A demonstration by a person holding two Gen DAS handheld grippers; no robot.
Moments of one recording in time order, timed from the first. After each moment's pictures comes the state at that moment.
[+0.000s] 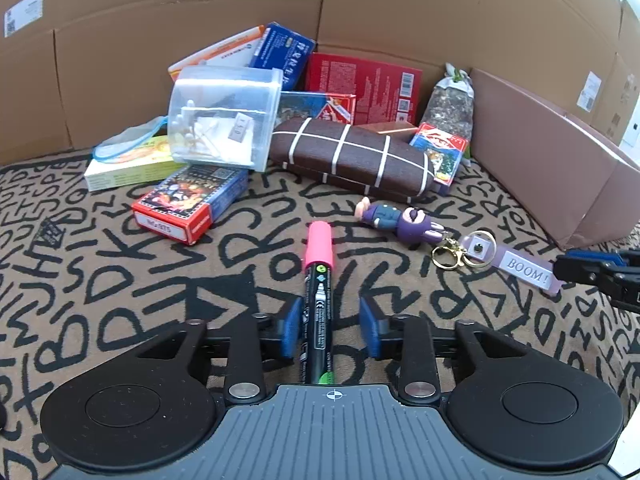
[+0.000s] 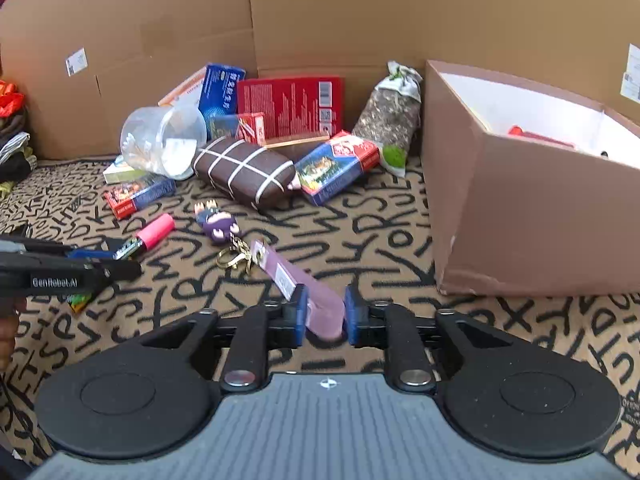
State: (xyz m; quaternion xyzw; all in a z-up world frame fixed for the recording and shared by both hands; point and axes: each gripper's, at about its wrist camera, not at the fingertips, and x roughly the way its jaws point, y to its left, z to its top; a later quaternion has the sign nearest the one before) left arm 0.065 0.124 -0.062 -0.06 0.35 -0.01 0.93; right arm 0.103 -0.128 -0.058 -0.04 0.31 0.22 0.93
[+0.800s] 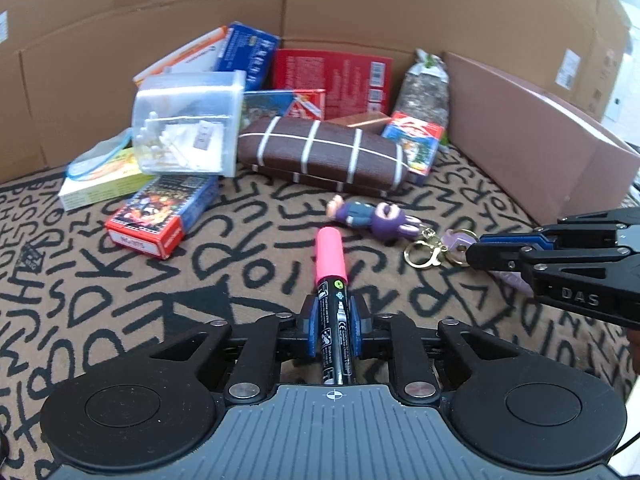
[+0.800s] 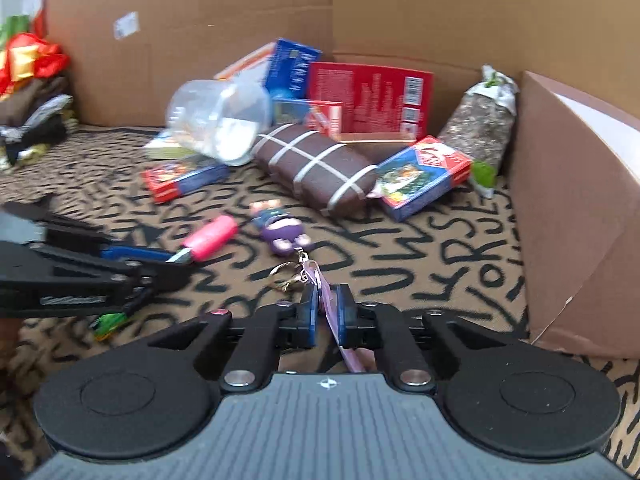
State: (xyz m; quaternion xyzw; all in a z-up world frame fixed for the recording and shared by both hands) left arm 0.072 0.117 -0.060 -0.03 0.36 -0.05 0.93; right arm 0.122 -0.081 -0.063 -0.08 0.31 0.31 0.89
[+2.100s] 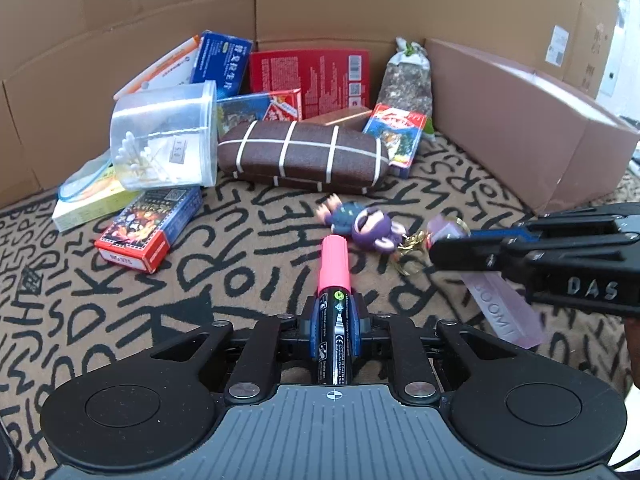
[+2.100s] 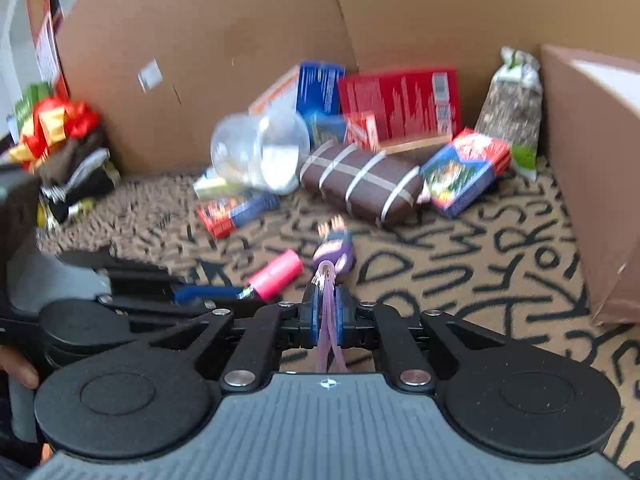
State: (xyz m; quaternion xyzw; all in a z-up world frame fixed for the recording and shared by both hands) left arm 0.075 0.101 -0.057 0.00 0.37 -0.06 0.93; right arm 0.120 -0.085 -0.057 0.03 0.32 0.36 0.88
